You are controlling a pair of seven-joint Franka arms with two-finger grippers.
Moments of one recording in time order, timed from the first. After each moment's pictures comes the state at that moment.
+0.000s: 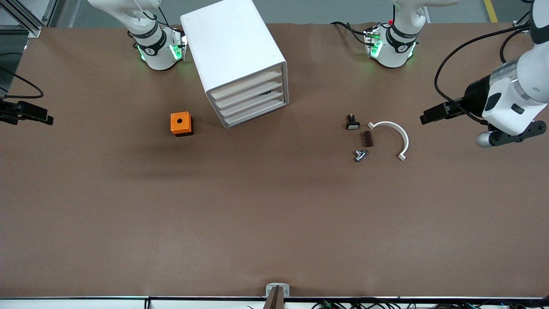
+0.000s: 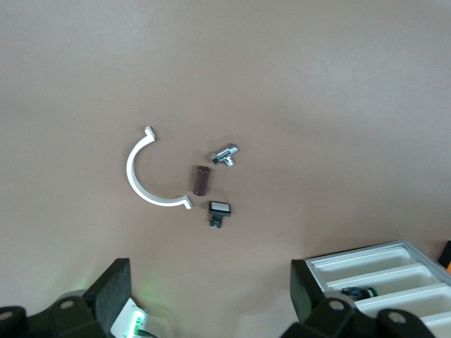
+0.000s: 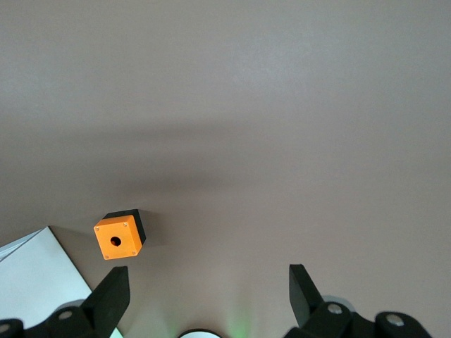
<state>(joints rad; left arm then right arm) -0.04 0.18 -0.11 -1.34 -0.17 1.36 -0.40 -0.02 0.09 -0.15 -1.53 0.01 1.47 -0.14</state>
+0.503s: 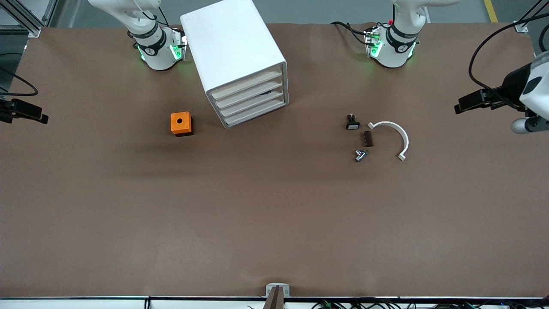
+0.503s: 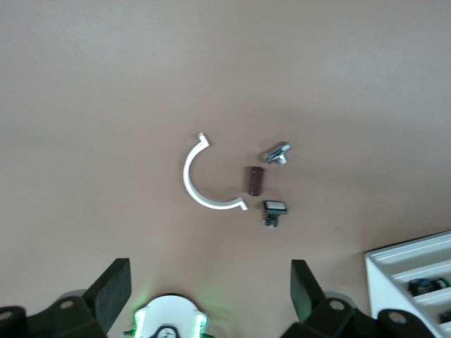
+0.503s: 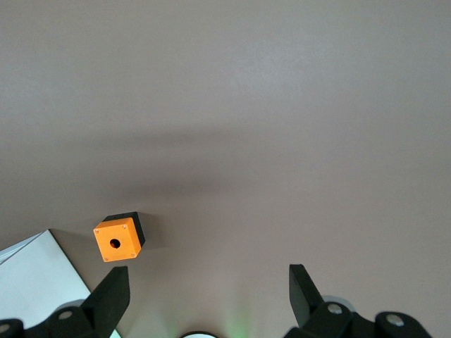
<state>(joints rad) -0.04 0.08 0.01 -1.45 -0.09 1.36 -0.16 -0.04 0.08 -0.14 -1.52 0.01 1.47 -0.15</state>
